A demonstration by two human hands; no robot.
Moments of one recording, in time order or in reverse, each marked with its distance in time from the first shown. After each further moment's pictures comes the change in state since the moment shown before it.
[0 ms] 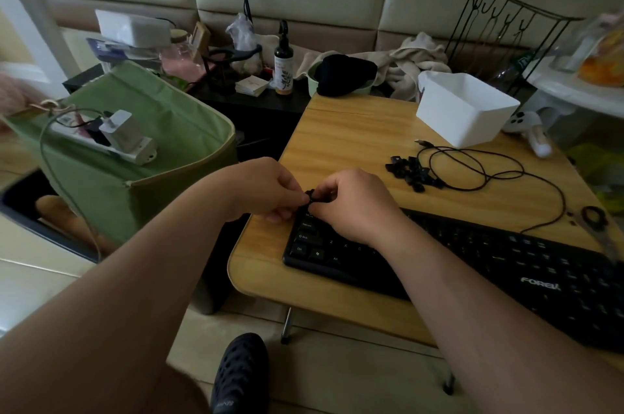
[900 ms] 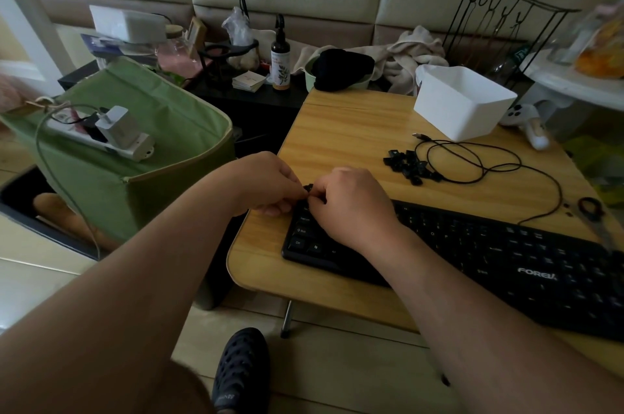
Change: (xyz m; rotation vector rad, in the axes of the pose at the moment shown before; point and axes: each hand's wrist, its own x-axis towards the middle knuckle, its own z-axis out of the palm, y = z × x) left_hand 0.003 0.008 0.008 0.001 0.064 -0.088; right_hand -0.011 -0.005 0.010 -0.241 0.077 -0.165
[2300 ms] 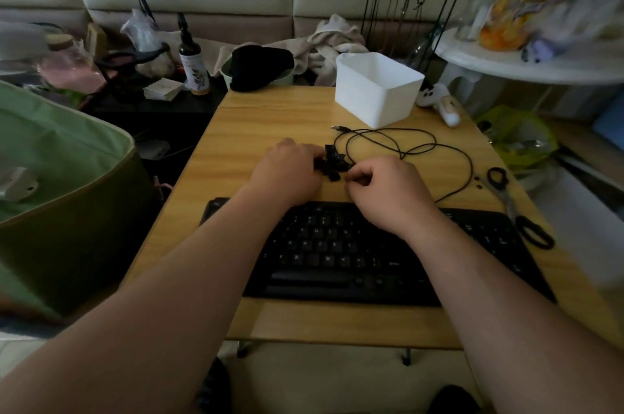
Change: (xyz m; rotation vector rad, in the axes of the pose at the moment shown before) left_hand 0.066 0.108 0.120 0.620 0.238 0.421; right_hand -0.042 0.143 -0.062 0.186 0.193 0.364
